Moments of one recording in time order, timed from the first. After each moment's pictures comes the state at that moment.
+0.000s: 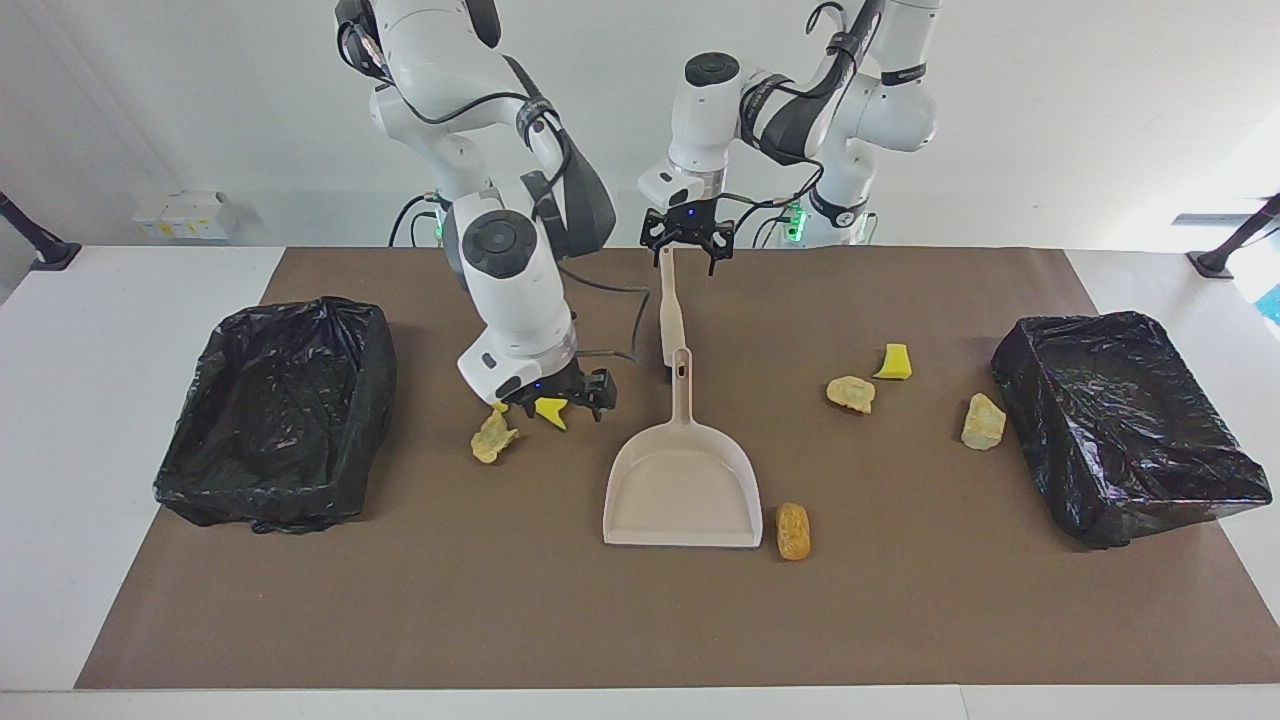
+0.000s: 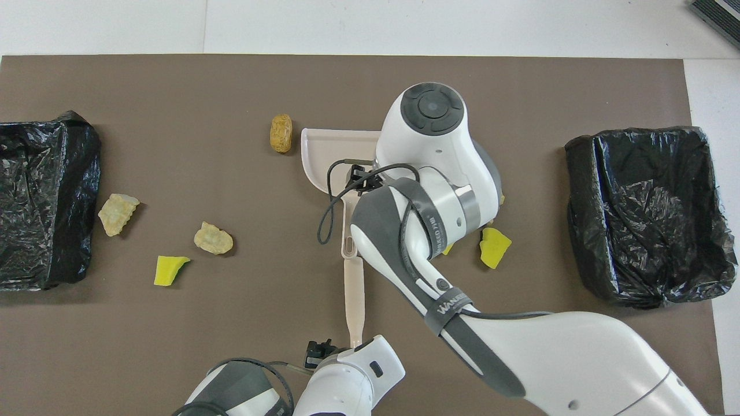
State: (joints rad) left arm -0.69 -0.18 -0.29 -2.45 -0.03 2.40 -0.68; right arm 0.45 0.55 0.11 -1.38 0.07 1.91 0.67
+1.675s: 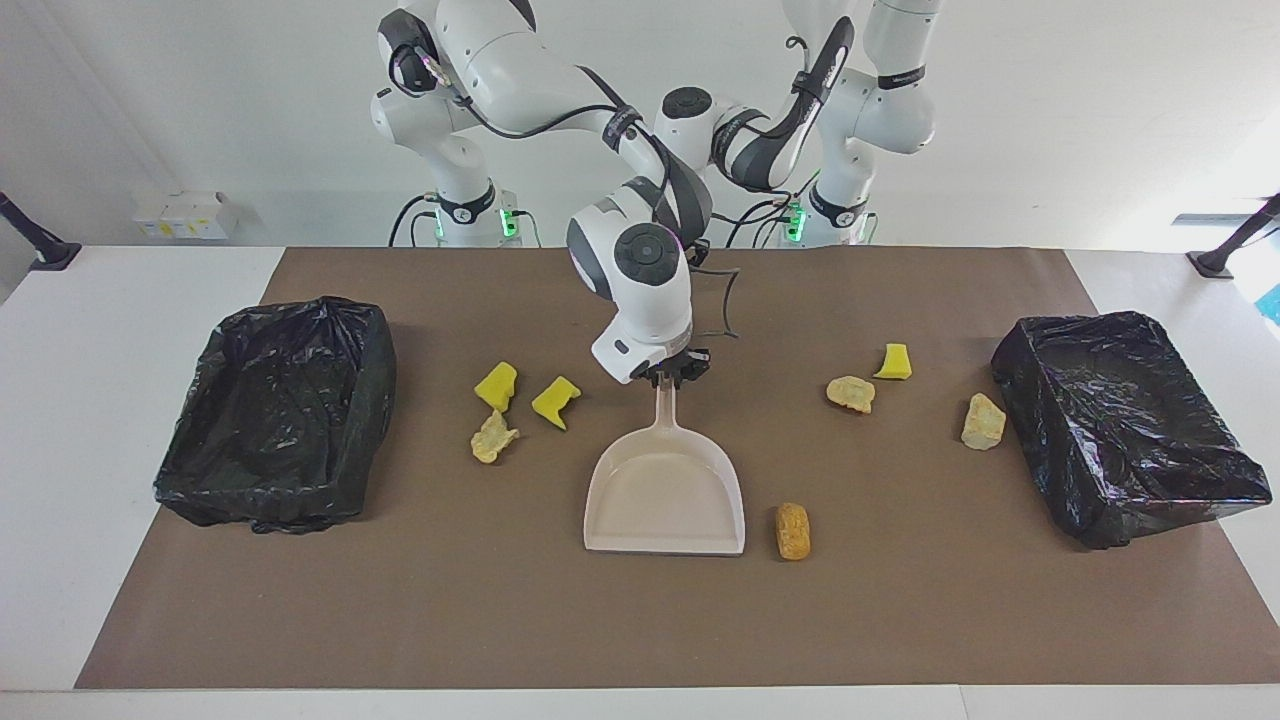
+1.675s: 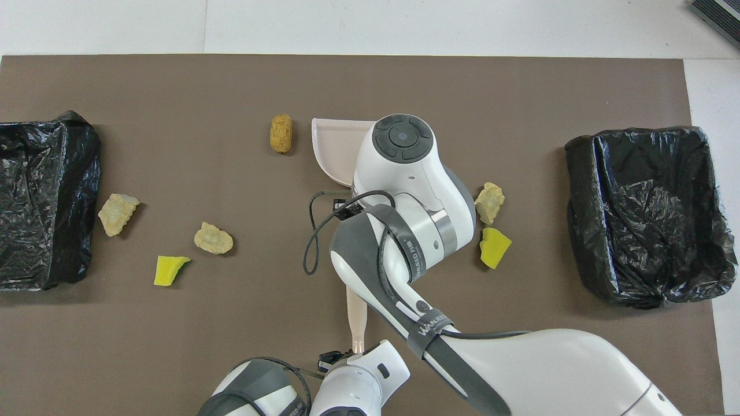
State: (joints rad) left arm -0.73 -0.11 -0.29 -2.47 -0.03 2.44 -0.75; right arm 0.46 0.49 0.11 -1.48 0.14 1.90 0.55
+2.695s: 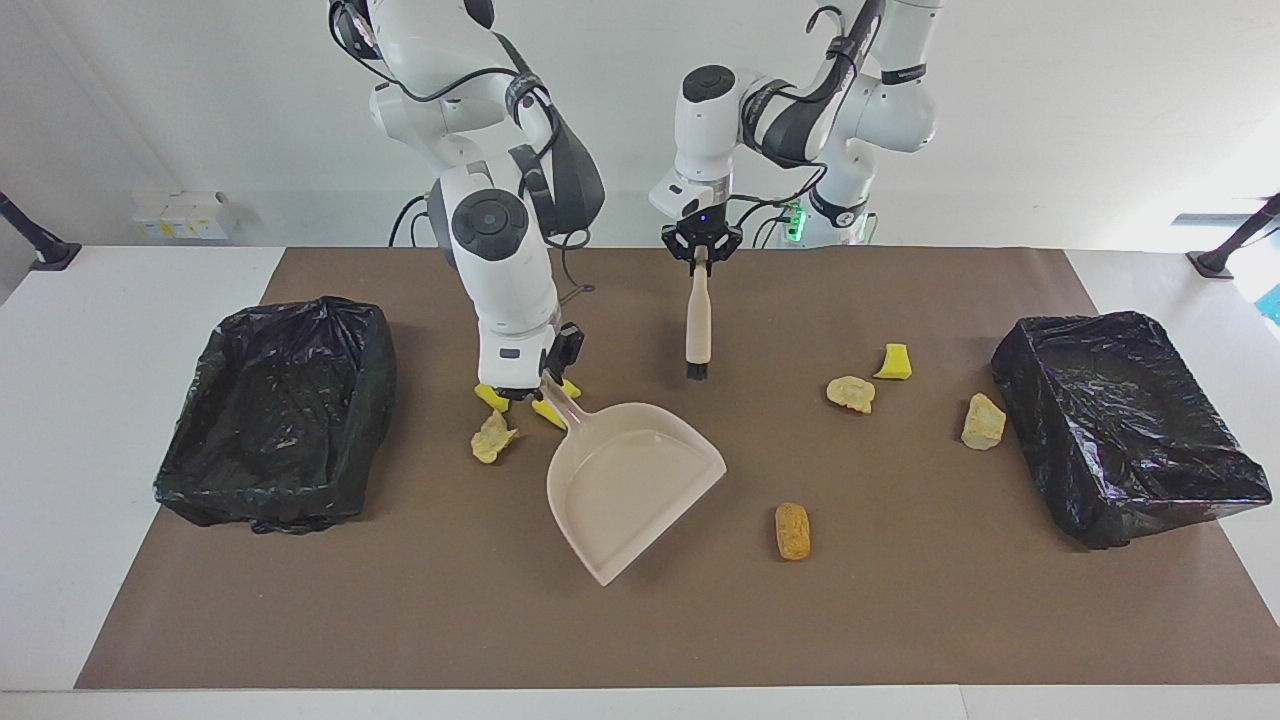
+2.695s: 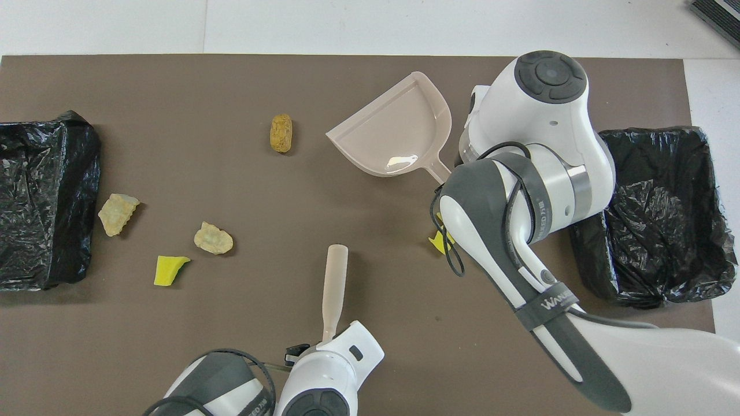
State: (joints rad) left arm -0.47 -0.20 -0.26 -2.32 0.07 2.14 -0.65; right arm 0.25 0.37 0.10 -1.55 -0.06 1.77 -0.71
